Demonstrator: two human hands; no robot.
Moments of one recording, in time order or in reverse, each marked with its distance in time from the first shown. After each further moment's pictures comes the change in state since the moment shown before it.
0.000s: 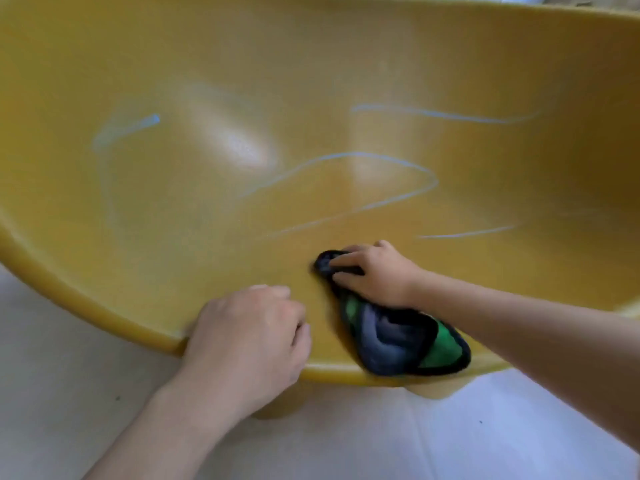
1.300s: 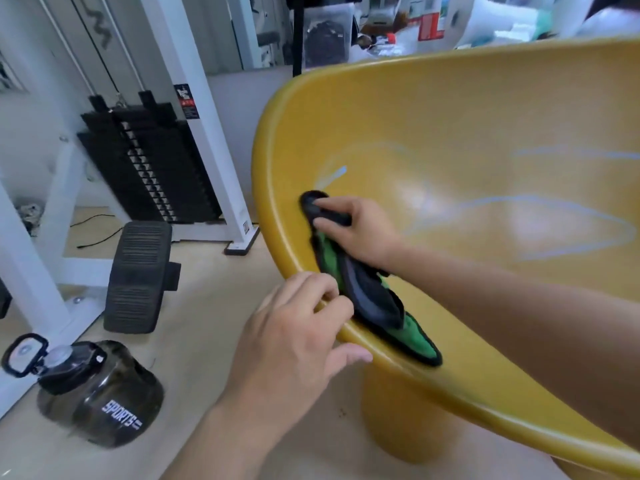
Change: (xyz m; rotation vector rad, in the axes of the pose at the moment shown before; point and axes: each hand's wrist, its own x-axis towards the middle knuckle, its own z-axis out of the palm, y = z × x) left_hand -0.068 -0.139 -0.049 -0.012 0.297 -0.036; right_hand 0.129 -0.231 -0.044 0.647 0.397 -0.319
